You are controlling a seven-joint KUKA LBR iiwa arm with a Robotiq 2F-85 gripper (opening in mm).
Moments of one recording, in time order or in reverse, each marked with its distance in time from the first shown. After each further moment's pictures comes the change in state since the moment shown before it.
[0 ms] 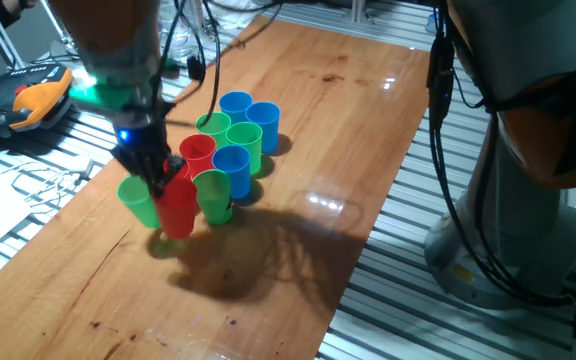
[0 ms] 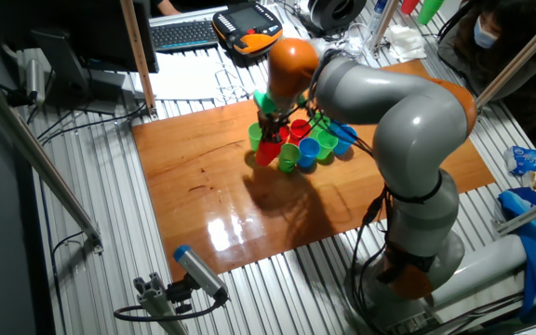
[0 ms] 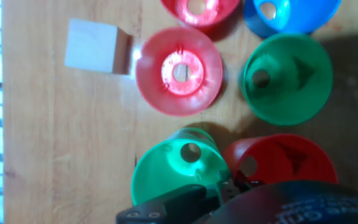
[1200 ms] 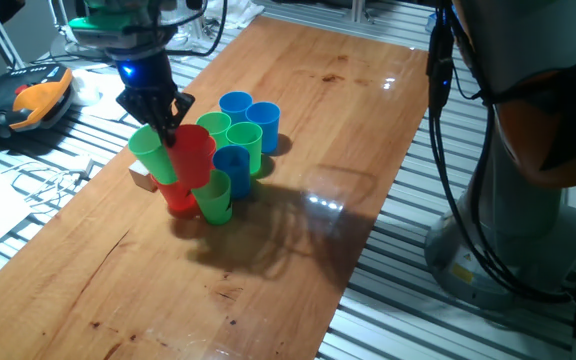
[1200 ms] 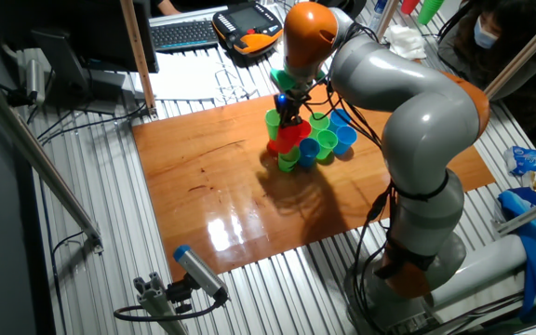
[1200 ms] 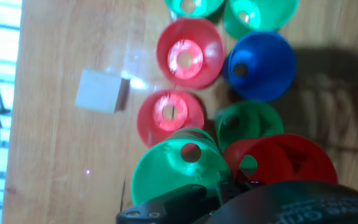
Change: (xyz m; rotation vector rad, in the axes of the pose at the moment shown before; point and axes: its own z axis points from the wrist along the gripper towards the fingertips) arm -0.048 -0.007 -0.055 0.074 -0.038 -0.063
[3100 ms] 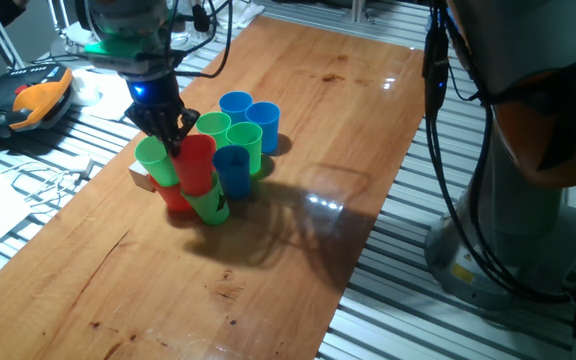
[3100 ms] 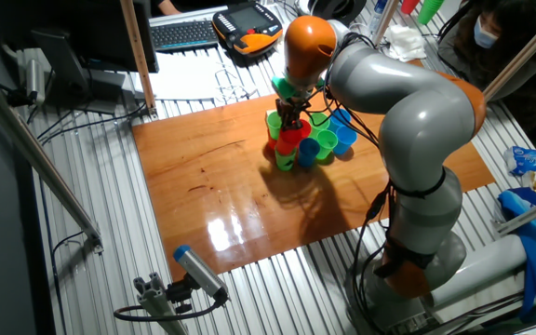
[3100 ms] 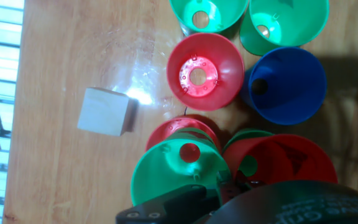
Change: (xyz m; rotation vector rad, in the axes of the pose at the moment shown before) arm -0.010 0.012 0.035 -0.031 -0.028 0.011
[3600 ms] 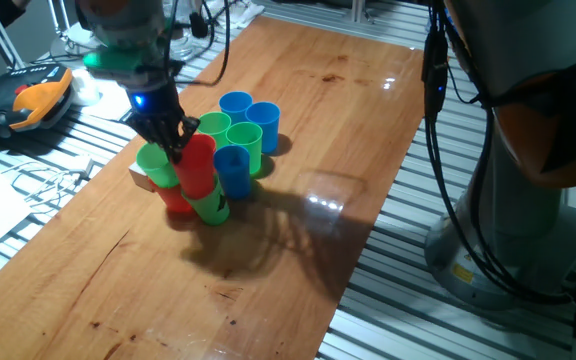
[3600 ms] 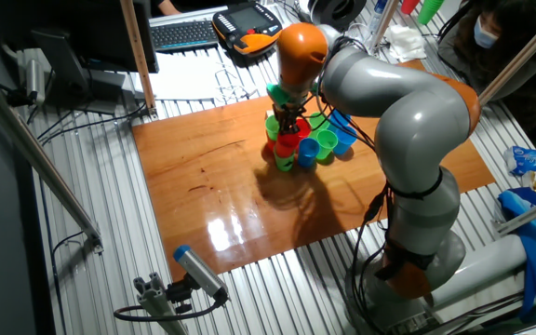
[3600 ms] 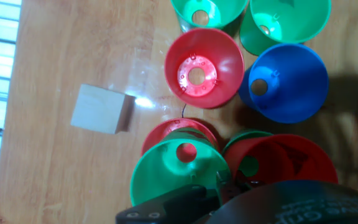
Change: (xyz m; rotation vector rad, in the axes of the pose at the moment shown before) arm 0.010 -0.005 0.018 -0.006 -0.040 -0.008
